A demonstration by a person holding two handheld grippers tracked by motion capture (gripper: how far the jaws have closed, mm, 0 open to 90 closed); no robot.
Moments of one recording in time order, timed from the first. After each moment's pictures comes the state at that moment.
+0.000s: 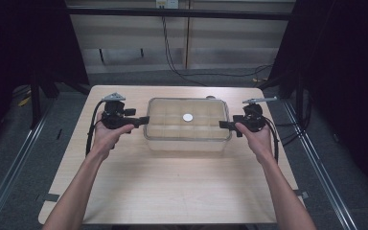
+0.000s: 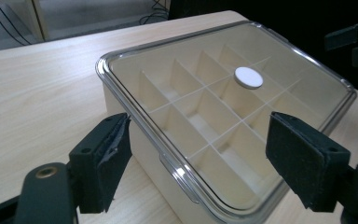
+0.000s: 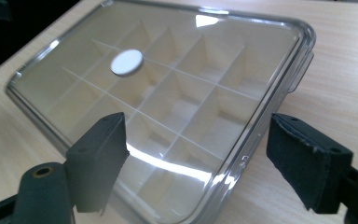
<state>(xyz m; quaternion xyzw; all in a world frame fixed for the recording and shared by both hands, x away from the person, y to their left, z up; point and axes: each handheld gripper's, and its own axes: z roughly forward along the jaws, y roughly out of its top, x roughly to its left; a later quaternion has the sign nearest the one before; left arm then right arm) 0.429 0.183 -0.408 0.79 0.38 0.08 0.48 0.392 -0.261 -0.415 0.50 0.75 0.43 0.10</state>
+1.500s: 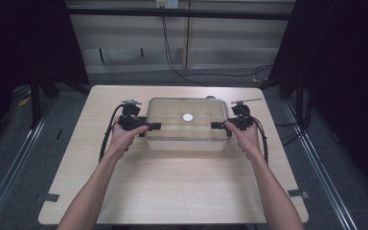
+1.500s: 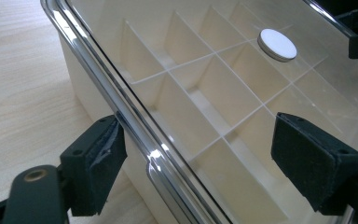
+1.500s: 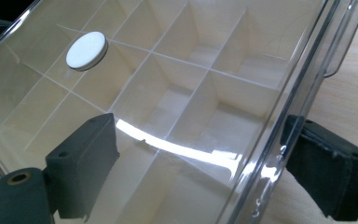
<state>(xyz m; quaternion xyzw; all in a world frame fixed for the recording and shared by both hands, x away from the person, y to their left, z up) 0.455 0.151 -0.455 0.80 0.40 0.02 0.45 0.425 -0.245 -0.451 0.53 0.74 0.40 0.06</state>
